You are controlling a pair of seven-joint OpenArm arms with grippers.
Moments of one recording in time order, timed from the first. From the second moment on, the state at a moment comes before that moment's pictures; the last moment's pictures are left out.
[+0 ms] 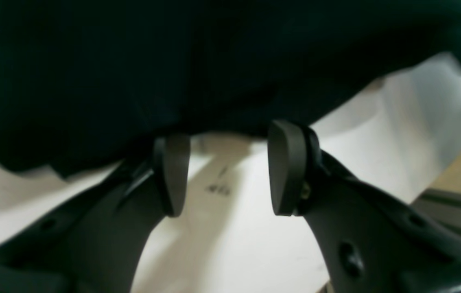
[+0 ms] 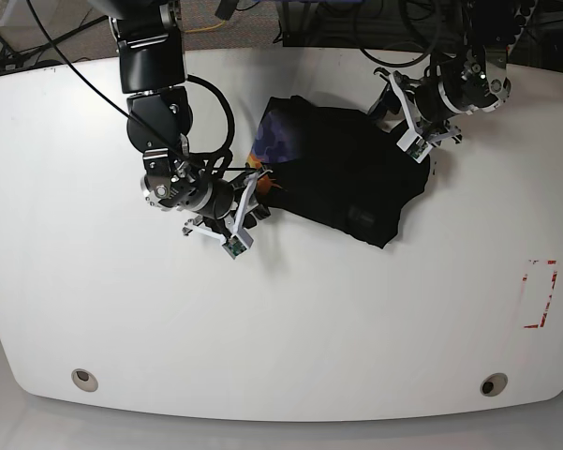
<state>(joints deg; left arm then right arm) 20.2 -11.9 -8.5 103.7 -21.0 -42.8 47.5 9.3 5.5 -5.9 79.5 12.2 33.3 -46.0</state>
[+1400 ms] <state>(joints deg) 2.6 -8.7 -6.4 110.4 -11.4 -42.9 54.1 -8.1 1.5 -14.7 95.9 11.2 34.5 -45.0</state>
